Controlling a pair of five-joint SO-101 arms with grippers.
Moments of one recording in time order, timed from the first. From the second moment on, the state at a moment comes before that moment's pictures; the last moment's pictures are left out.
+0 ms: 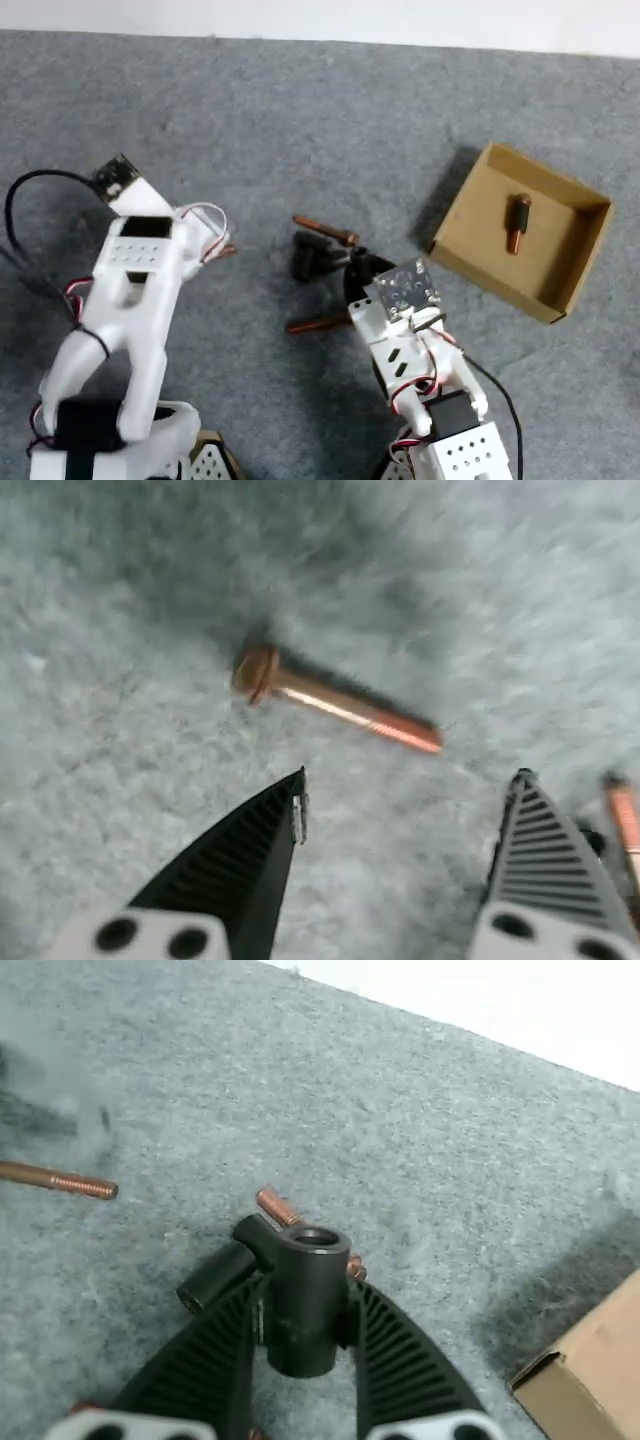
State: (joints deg) left arm -5.3 -14.9 42.0 54.5 51.6; right arm -24.1 -97.0 95.7 29.5 10.8
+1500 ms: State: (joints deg) left arm -11.7 8.9 32.4 50.7 64.4; right arm -24.1 -97.0 95.7 29.5 11.0
